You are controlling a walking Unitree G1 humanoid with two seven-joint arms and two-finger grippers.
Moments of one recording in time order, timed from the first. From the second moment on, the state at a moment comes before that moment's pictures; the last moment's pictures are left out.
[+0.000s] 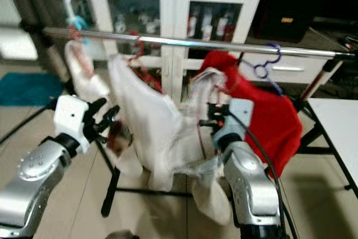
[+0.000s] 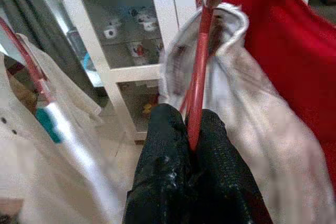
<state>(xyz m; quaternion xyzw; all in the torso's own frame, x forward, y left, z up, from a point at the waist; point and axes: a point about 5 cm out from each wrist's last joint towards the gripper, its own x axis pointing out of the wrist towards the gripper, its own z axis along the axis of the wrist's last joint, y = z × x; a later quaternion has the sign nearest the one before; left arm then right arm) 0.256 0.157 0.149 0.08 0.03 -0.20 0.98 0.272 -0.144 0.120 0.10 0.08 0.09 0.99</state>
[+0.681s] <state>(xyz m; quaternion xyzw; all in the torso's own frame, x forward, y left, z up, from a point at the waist) 0.245 0.135 0.157 0.09 0.01 -0.33 0.94 0.276 -0.156 0.136 0.14 0.01 0.07 0.99</state>
